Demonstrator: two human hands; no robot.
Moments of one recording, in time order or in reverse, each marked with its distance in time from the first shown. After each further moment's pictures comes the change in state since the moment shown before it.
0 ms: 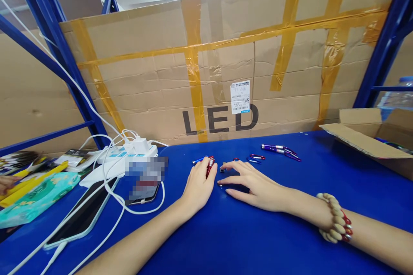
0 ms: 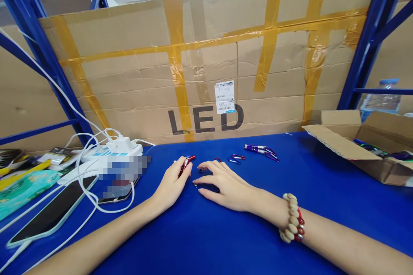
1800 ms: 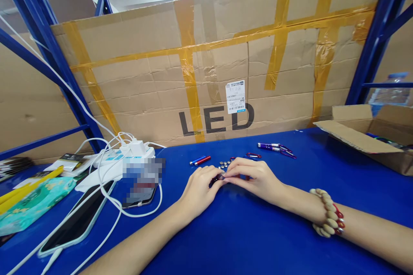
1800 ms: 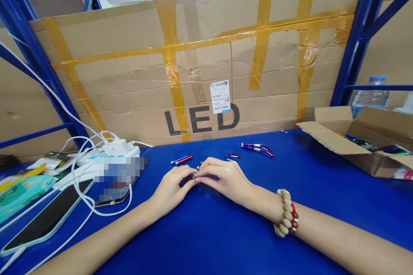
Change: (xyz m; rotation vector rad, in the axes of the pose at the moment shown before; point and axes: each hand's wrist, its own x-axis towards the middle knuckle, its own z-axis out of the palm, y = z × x) left_hand -0.006 0.005 -0.002 0.155 -0.123 0.361; right_hand 0.002 0.006 0.005 0.094 0.489 -0.172
